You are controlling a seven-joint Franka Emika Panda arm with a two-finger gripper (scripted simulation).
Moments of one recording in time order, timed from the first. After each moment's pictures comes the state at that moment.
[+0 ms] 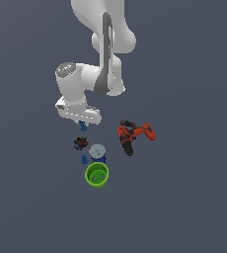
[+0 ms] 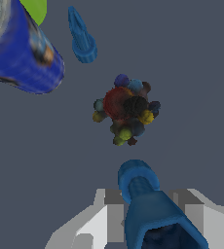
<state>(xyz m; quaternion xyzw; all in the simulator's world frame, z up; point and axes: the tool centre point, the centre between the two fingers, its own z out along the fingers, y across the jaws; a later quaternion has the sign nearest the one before) -0.114 -0.158 0.107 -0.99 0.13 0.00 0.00</state>
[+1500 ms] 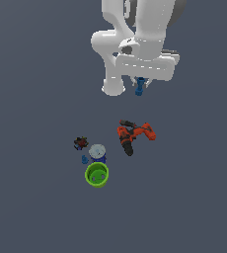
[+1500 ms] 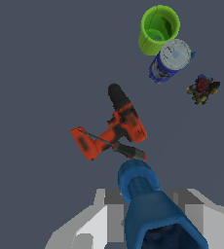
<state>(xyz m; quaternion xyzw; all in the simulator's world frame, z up) -0.136 0.105 0.318 -0.99 0.12 0.00 0.00</state>
